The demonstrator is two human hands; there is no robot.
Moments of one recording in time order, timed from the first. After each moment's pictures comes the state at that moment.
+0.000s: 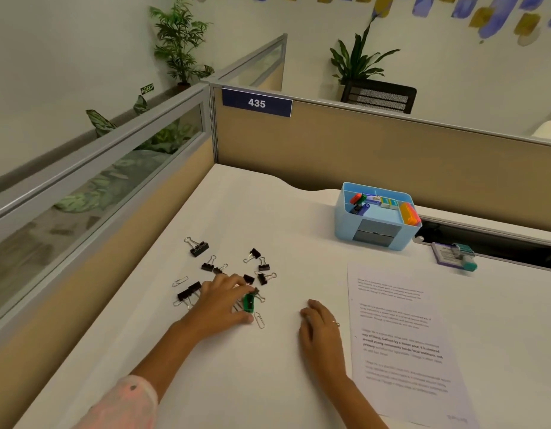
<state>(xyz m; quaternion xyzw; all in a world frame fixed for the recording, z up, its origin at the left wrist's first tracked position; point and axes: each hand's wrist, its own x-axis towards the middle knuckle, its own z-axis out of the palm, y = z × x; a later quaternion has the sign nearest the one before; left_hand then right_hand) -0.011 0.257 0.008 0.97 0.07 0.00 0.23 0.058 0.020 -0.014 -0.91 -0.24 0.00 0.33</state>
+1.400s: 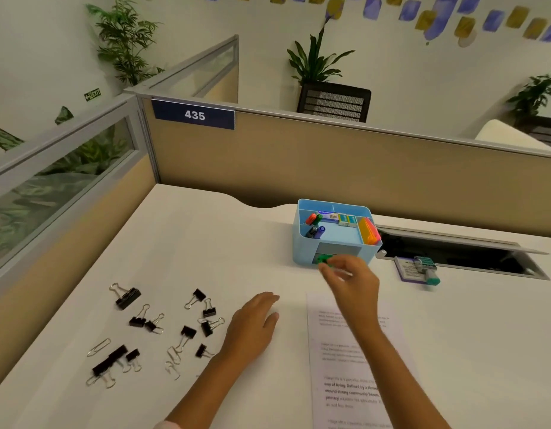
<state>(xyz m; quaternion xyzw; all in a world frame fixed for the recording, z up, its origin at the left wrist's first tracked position) 0.126 0.143 0.012 0.91 0.10 0.04 0.40 0.229 -0.019 0.088 -0.85 -0.15 -0.11 0.49</state>
